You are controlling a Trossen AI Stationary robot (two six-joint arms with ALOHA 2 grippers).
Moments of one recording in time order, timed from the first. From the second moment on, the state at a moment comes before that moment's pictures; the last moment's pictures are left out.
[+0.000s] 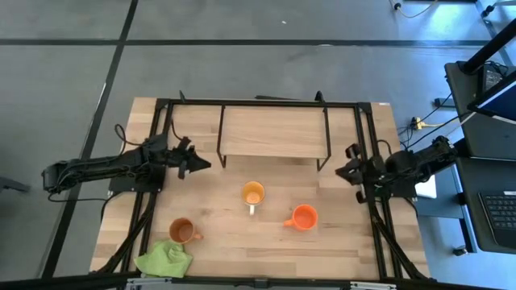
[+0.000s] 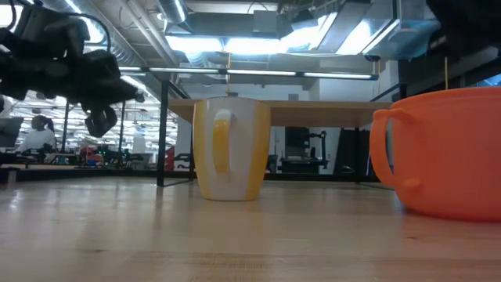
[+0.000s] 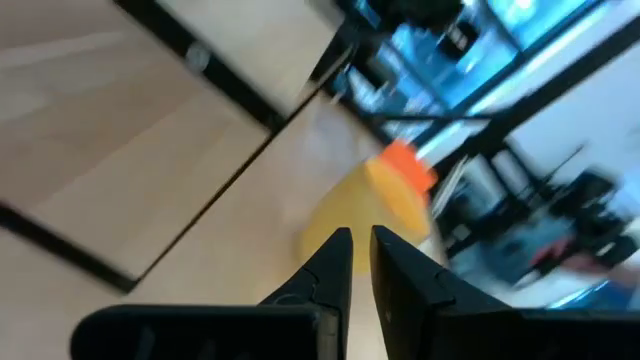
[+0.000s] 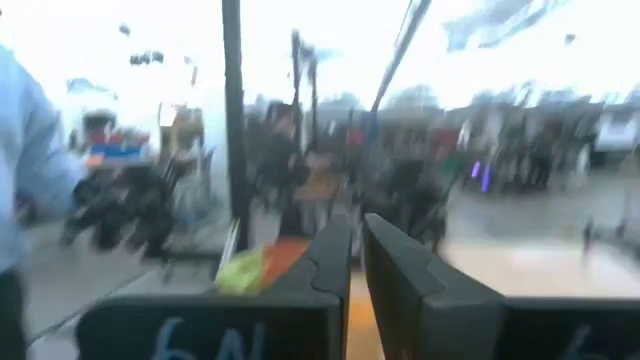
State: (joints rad) left arm 0.37 0.42 0.01 0.25 0.44 -0.74; right arm 0.41 0.06 0.03 0.38 0.27 -0.08
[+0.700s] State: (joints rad) left arm 0.14 0.60 0.79 -0.89 0.31 -0.23; right arm 0.41 0.10 0.11 0.51 0.28 -0.13
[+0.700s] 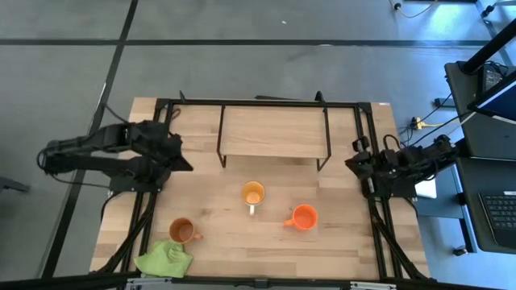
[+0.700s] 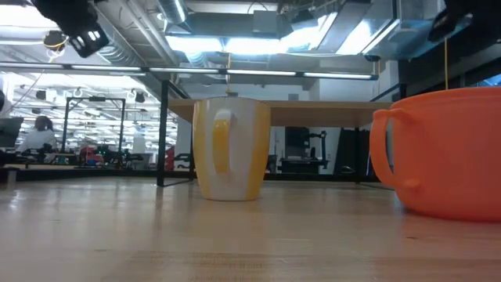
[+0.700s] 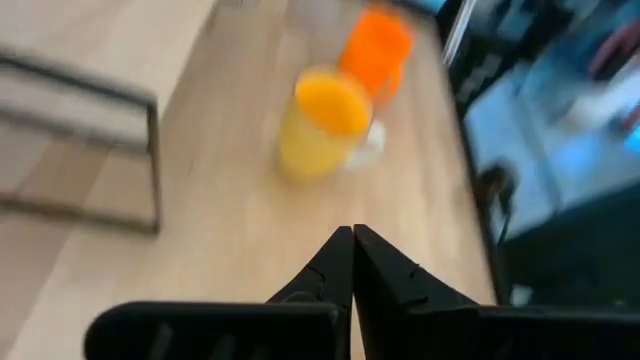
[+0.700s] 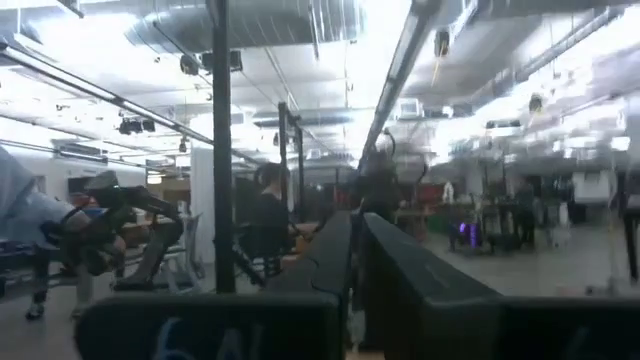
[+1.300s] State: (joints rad) left arm -0.43 0.90 0.91 -1.13 0.11 -0.46; right arm 0.41 0.58 0.65 0.26 0.34 -0.43
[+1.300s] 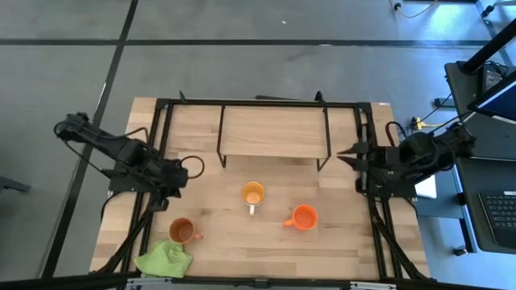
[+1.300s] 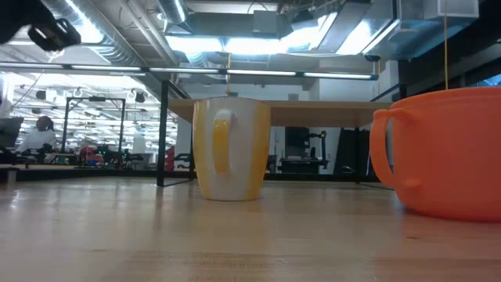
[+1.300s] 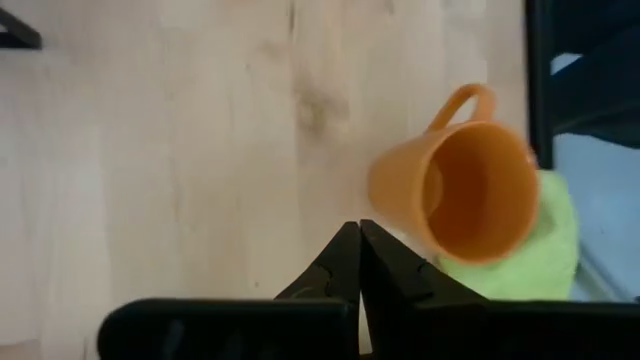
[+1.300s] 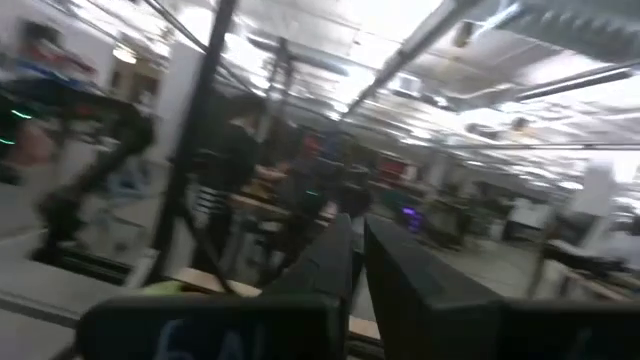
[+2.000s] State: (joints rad) left arm -0.83 1.22 1.03 -1.14 0.07 -0.56; right arm 0.39 0.83 0.88 0.28 0.29 -0.34
